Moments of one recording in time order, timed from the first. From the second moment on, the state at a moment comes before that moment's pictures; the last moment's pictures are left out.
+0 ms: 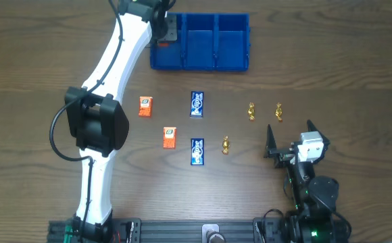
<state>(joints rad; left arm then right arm) -0.33 2.35 2.30 -1.08 -0.09 -0.31 0.07 0.01 0.01 -0.07 -0.04 -0.03</state>
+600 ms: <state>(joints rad) -0.33 1.99 1.98 -0.97 -0.06 -0.30 0.07 0.01 0.01 -0.07 -0.04 -0.03</state>
